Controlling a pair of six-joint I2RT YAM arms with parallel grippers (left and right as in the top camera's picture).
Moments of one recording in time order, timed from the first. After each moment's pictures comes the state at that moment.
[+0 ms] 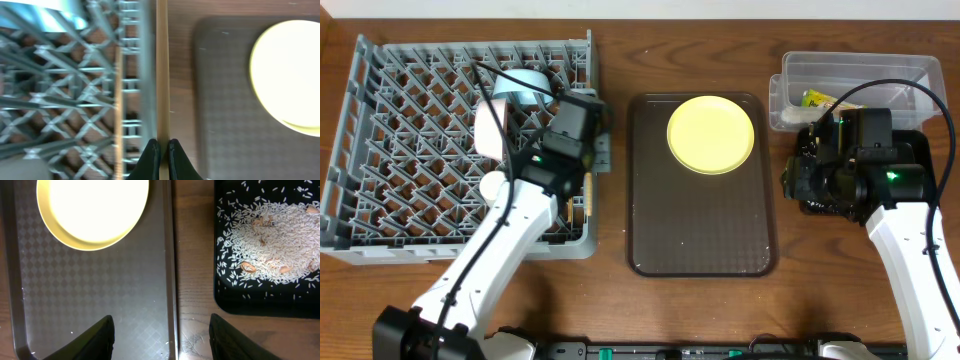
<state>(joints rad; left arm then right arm) -0.36 1.45 1.11 -0.60 -0.17 -0.32 0.03 1.31 1.08 -0.91 -0.15 0.16</state>
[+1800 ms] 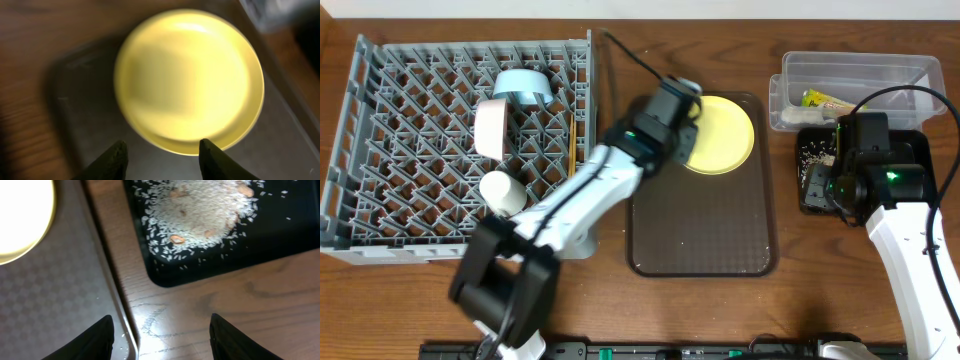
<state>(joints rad) -0.64 1.85 1.36 -0.41 -0.05 -0.17 0.03 1.31 1.08 -1.01 0.15 0.31</state>
